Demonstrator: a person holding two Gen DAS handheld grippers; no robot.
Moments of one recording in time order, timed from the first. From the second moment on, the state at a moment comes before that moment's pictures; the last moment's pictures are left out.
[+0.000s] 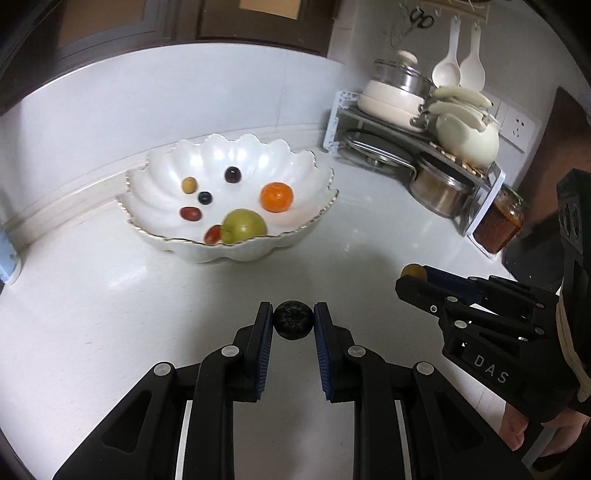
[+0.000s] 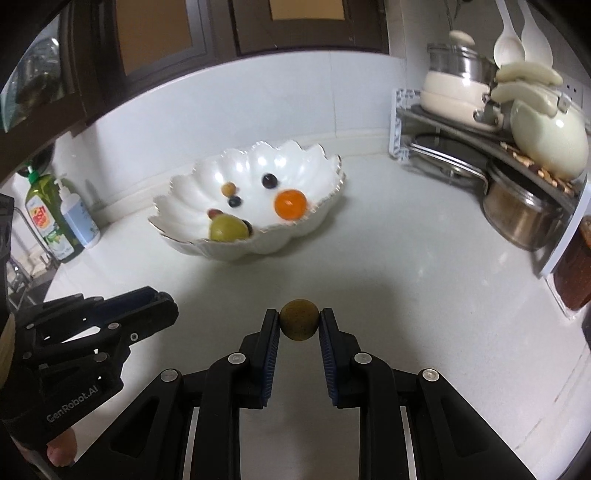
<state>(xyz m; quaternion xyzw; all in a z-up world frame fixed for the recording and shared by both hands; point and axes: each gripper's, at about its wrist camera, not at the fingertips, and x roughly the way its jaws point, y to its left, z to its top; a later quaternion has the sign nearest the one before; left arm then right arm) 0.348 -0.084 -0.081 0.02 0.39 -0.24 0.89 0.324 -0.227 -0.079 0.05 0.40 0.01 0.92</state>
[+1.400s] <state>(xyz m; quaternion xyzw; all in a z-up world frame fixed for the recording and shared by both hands) 0.439 -0.023 0.003 0.04 0.30 -0.22 0.93 0.418 -0.169 -0.001 0.04 0.31 0.00 0.95</state>
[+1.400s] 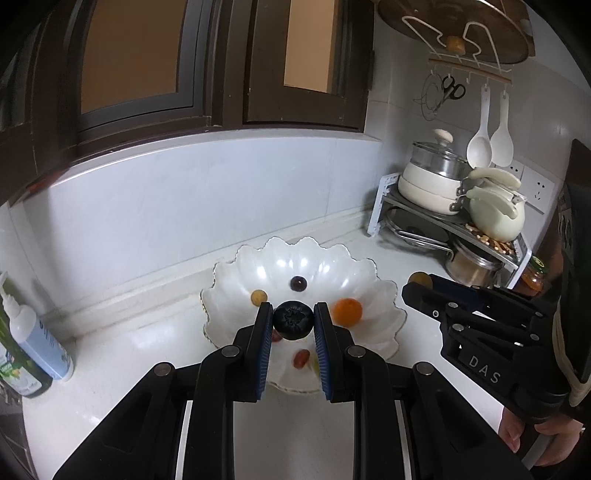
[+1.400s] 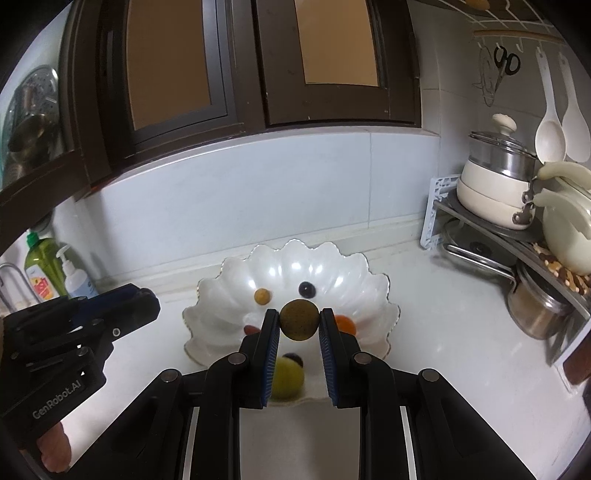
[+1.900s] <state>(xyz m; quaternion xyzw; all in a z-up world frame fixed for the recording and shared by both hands) 0.492 -0.040 0.006 0.06 0.31 -0.20 0.93 0.474 -0.180 -0.002 0.04 0.34 0.00 0.94</state>
